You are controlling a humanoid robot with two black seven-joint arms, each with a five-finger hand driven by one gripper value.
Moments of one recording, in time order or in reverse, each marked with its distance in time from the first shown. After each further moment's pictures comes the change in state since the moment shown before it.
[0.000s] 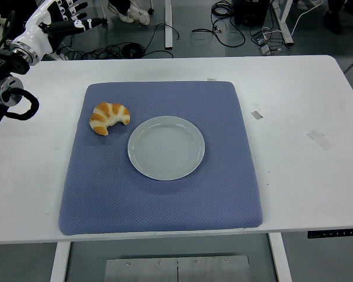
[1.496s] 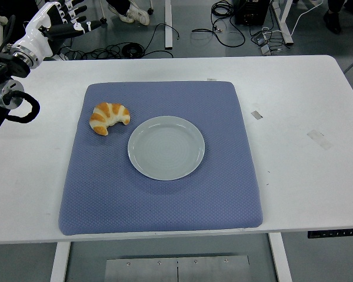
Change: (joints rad) left arm 0.016 -0.003 -0.012 0.000 -0.009 0.003 -0.002; right arm -0.004 0.000 0.000 0.000 0.000 0.000 0.000
